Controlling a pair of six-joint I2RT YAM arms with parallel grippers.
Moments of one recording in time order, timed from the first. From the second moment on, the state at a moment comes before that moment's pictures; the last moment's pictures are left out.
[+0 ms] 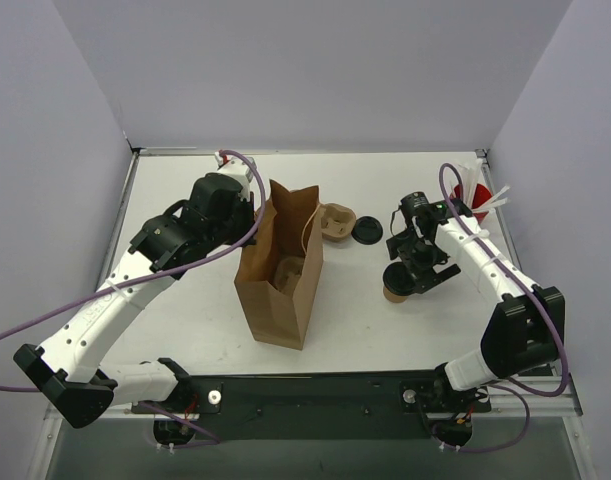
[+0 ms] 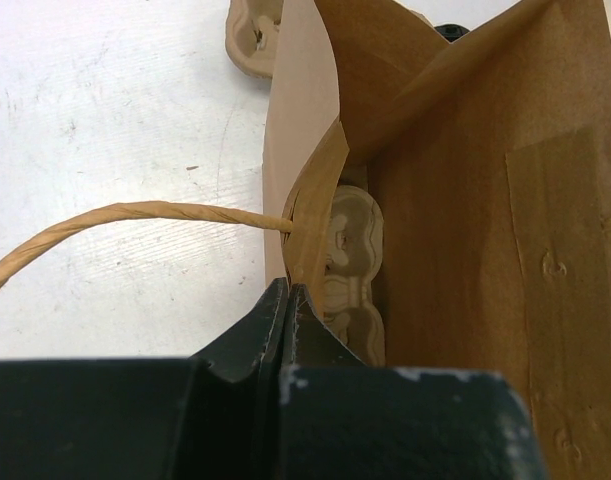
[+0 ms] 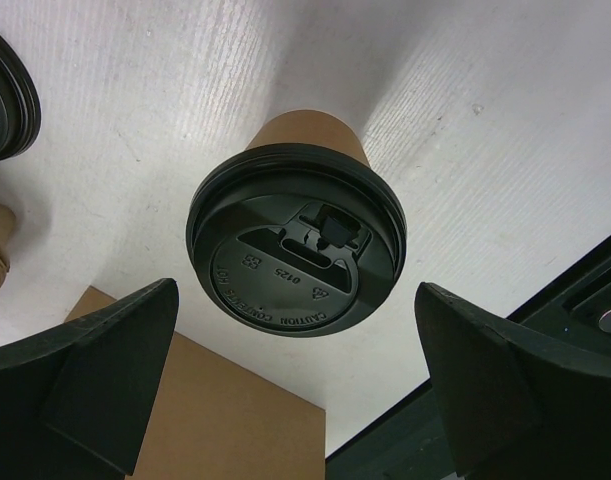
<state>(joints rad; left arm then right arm) -0.68 1.23 1.44 -0.85 -0.23 -0.41 0.29 1.47 1.18 -1.17 0.21 1.37</state>
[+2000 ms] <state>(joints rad) -0.67 1.26 1.49 -0.86 -0.23 -0.35 0.29 1.52 1.40 -1.22 0.15 1.11</state>
